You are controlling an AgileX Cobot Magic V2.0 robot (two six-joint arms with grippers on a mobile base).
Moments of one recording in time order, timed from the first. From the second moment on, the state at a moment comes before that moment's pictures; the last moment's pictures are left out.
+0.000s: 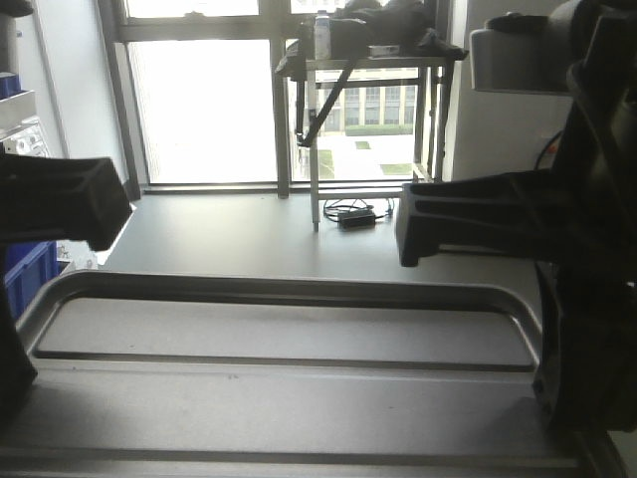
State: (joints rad) left arm -0.98 1.22 -0.78 0.13 0.91 -0.90; right arm 0.87 1.30 -0.81 -0.16 0.91 1.11
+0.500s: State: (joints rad) left arm -0.98 1.22 -0.78 0.13 0.91 -0.90; right arm 0.87 1.30 -0.81 -0.16 0.91 1.11
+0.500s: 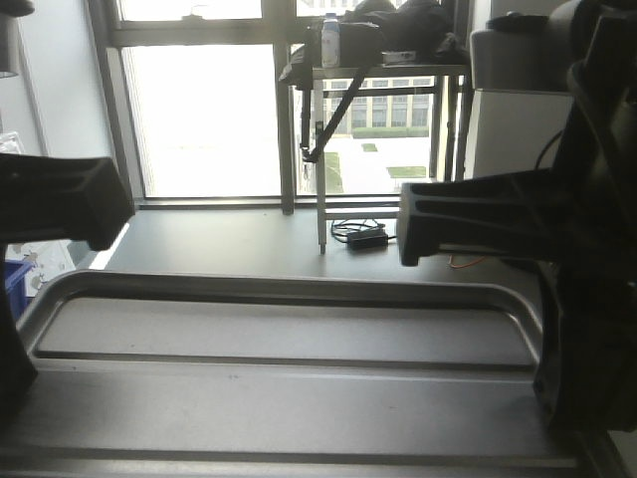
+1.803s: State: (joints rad) left arm -0.98 1.22 -0.78 0.13 0.91 -0.90; right arm 0.87 1.30 -0.81 -0.16 0.91 1.11
